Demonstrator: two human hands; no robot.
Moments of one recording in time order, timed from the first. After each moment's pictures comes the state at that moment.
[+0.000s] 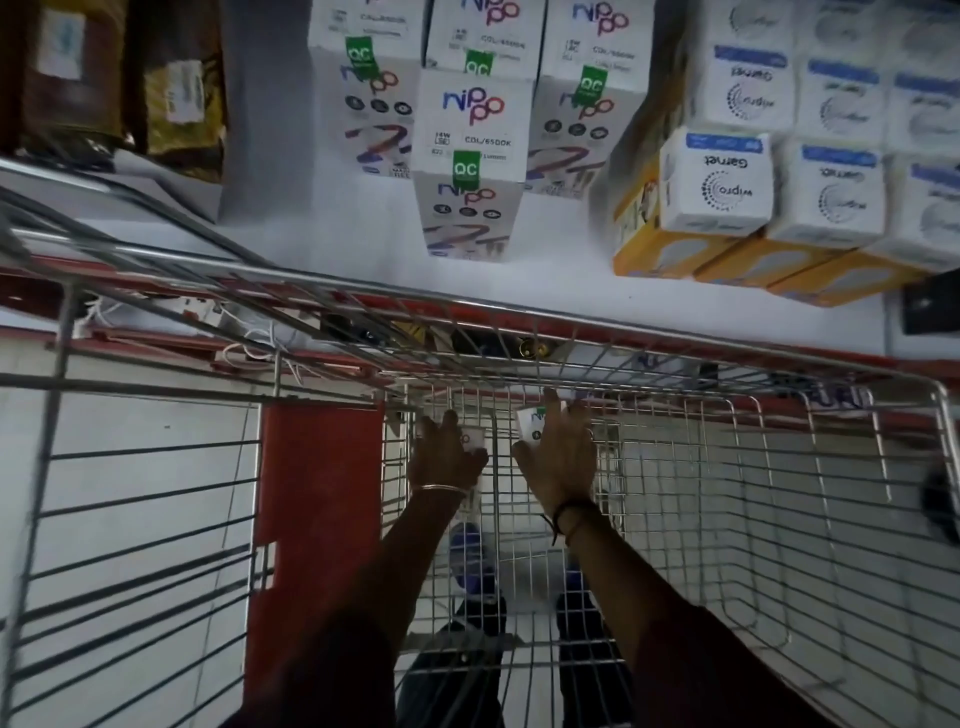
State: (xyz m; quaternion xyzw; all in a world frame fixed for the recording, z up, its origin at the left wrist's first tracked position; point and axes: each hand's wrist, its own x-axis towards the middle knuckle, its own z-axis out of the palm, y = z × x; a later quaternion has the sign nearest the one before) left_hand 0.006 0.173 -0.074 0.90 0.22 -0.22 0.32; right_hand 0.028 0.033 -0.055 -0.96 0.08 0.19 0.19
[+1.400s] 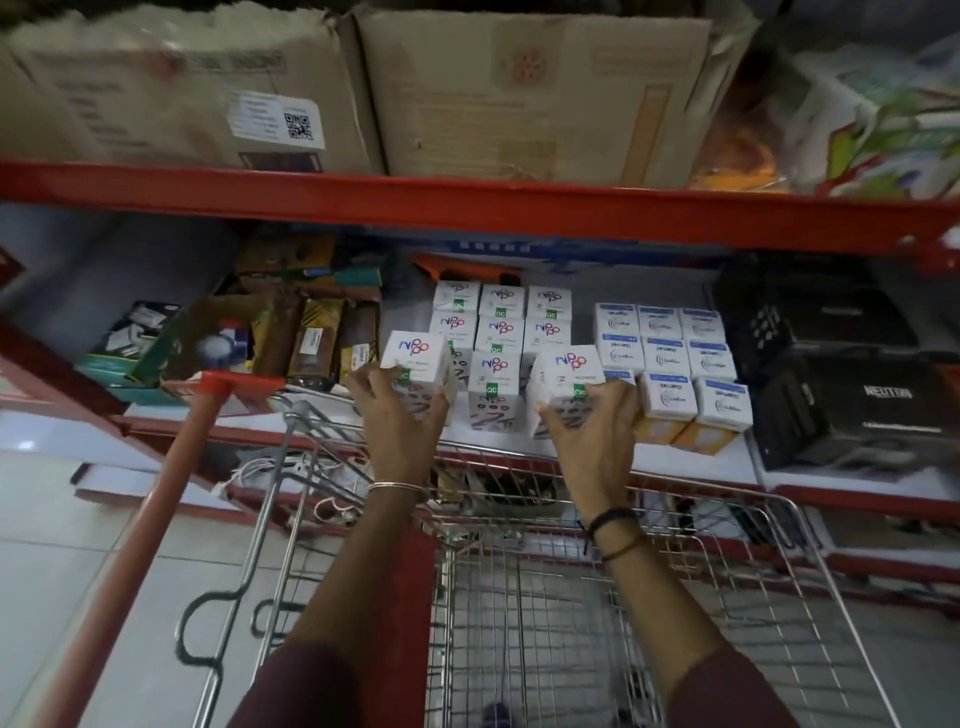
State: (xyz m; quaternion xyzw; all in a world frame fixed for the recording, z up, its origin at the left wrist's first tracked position) left_hand 0.073 0.244 0.241 0.86 0.18 0.26 0.39; right_hand 0.086 0.059 0.240 -0.90 0.05 -0.16 0.40
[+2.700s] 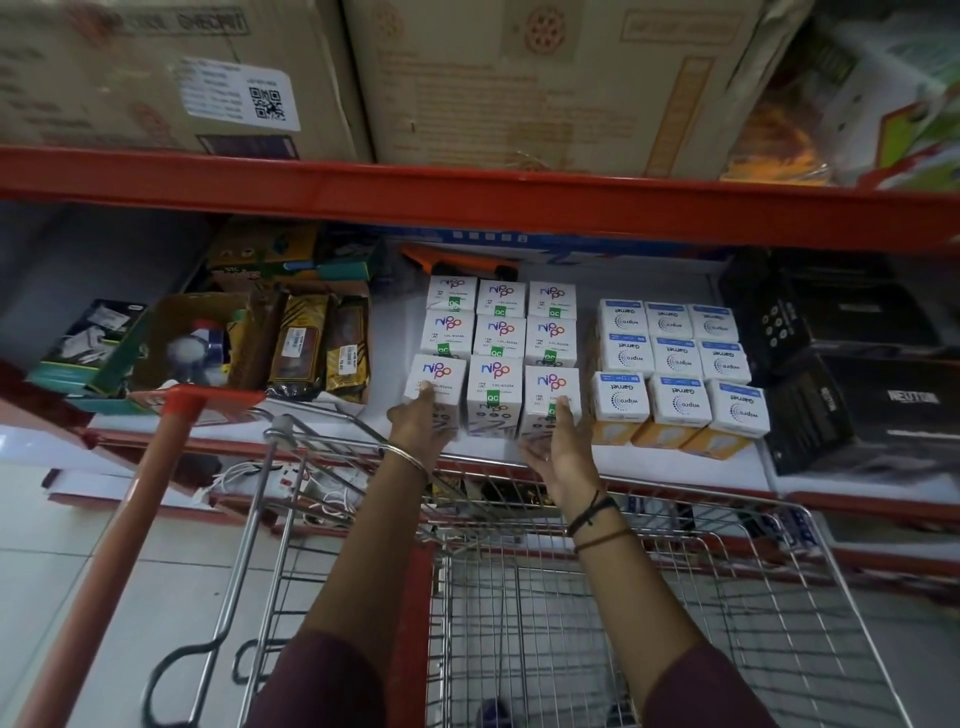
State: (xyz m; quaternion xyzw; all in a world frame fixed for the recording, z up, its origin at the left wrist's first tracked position) left_hand 0.144 0.263 0.161 0.46 0.39 -0.03 0.79; right_hand 0.131 0.090 0.185 -0.53 0.33 0.16 0.77
